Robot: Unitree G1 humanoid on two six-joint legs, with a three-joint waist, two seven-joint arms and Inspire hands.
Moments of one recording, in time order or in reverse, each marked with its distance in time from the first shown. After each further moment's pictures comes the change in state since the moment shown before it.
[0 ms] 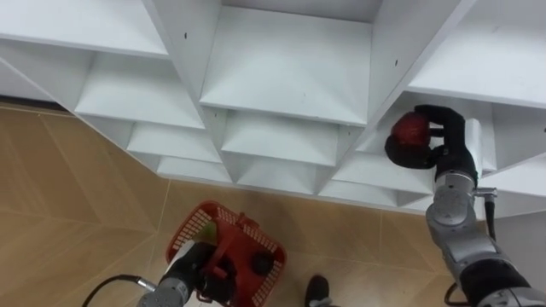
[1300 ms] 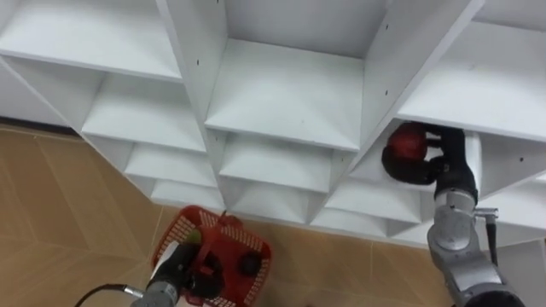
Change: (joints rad) left arm 0.042 0.011 0.059 -0.013 -0.026 -0.008 0.067; right arm 0.214 0.006 0.000 -0.218 0.000 -0.015 0.016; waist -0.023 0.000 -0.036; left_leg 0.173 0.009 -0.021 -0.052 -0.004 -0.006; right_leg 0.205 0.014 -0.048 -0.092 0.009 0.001
